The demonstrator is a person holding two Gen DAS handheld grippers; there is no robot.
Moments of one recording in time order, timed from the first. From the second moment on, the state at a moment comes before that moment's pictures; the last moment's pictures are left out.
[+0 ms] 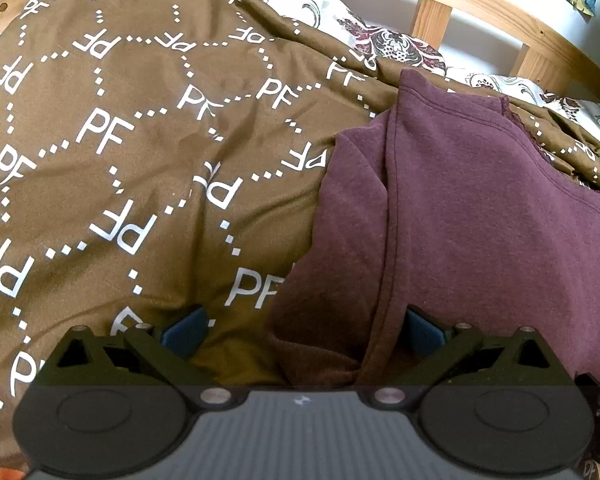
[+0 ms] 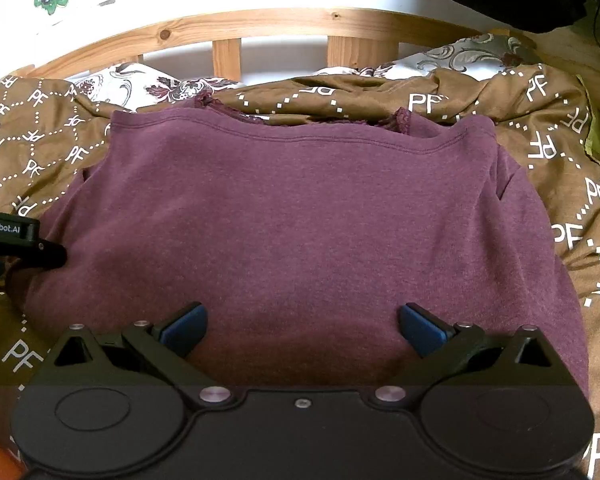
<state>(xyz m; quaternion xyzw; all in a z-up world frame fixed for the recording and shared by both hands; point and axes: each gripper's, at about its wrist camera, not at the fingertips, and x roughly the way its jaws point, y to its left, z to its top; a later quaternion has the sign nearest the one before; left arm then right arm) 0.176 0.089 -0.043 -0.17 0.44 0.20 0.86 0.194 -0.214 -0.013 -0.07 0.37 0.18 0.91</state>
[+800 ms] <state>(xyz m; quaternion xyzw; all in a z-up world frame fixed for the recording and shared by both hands) 0.170 0.092 -0.036 -0.18 0.43 0.18 0.87 0.192 -0.216 -0.015 -0.07 0.37 0.19 0.91</state>
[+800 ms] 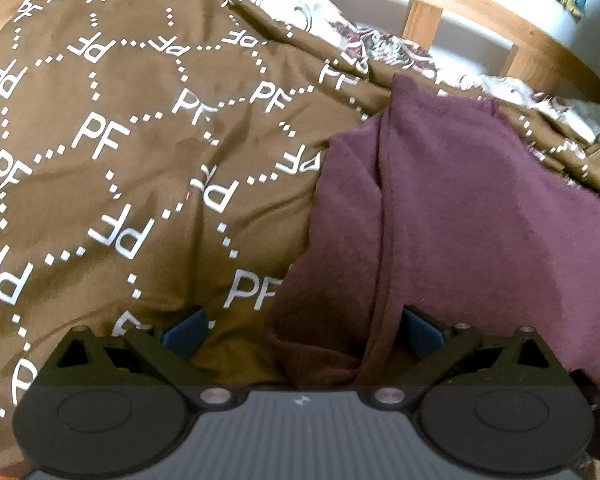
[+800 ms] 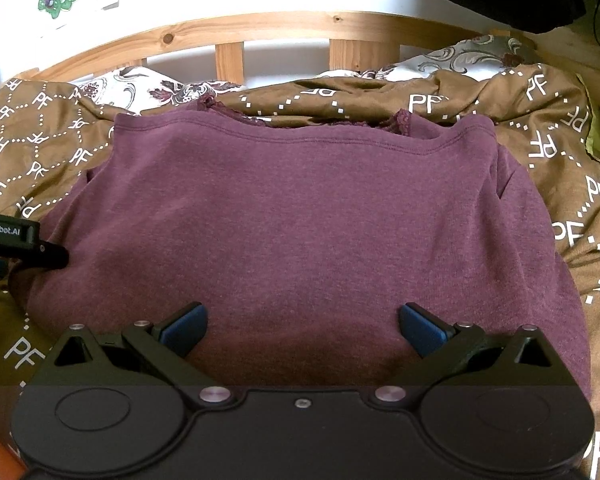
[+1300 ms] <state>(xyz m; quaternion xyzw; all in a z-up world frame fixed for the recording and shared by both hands) 0.208 0.080 -0.037 -0.07 0.44 0.05 0.90 0.188 -0.217 -0.016 -0.07 0.36 0.19 0.91</state>
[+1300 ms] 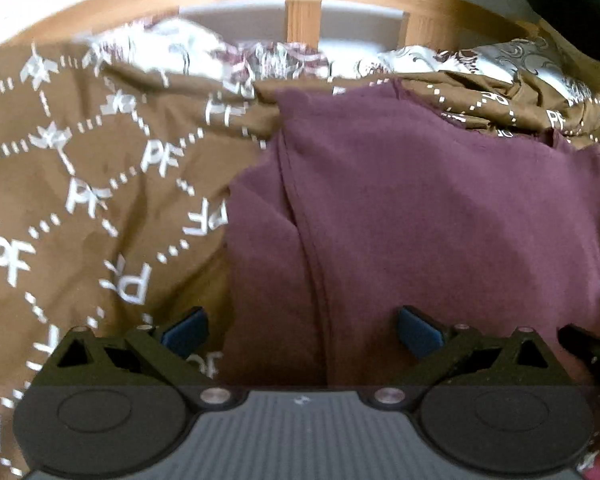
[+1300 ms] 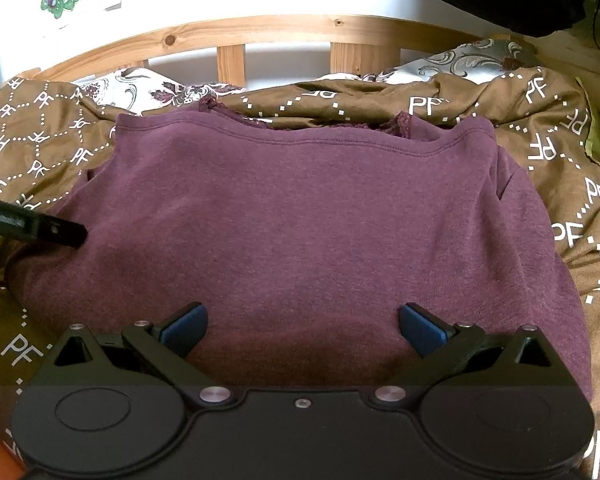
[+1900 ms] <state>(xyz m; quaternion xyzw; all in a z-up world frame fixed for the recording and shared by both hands) 0.211 0.048 0.024 -0.09 0.43 0.08 0.89 0.202 -0.271 0.019 0.10 0.35 0.20 0.91</state>
